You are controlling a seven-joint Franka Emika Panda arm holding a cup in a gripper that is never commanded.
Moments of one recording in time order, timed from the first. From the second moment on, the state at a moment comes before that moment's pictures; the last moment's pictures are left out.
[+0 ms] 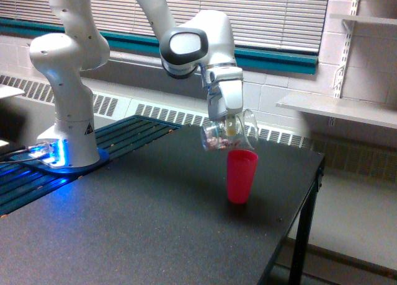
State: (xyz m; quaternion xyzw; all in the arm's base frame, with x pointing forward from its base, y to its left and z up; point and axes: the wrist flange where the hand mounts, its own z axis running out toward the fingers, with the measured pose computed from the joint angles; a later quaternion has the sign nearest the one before) arm 0.481 -0.016 0.307 0.98 -0.06 0.18 0.11
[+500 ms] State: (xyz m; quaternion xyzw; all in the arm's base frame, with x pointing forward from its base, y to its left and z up) arm 0.472 -0.009 0.296 0.98 -0.03 0.16 0.14
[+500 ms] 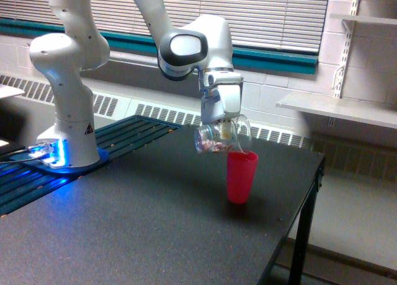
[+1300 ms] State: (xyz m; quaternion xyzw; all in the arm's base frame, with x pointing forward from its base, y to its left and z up) arm 0.470 0.017 0.283 0.97 0.04 0.12 0.19
